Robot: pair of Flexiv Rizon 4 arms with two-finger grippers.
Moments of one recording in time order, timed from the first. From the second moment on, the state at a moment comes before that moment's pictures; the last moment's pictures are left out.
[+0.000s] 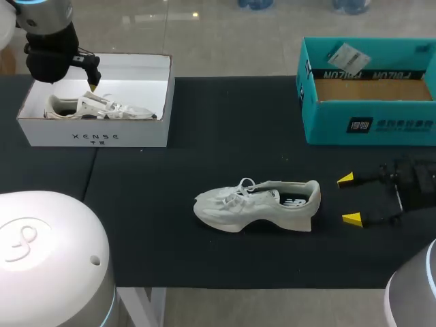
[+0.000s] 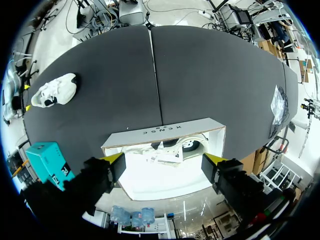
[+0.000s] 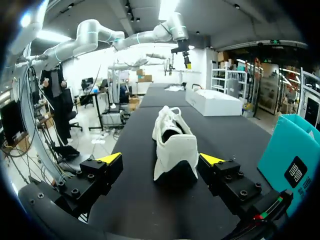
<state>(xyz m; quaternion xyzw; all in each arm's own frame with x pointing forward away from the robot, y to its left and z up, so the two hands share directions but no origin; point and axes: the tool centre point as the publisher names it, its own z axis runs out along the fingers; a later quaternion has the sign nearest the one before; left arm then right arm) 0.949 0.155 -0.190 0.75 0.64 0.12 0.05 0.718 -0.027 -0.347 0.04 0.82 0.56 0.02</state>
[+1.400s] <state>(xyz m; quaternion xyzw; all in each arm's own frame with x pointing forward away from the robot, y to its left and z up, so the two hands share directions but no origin) 0.949 0.155 -0.190 0.75 0.64 0.12 0.05 0.732 -0.023 -0.387 0.03 0.84 0.53 0.06</state>
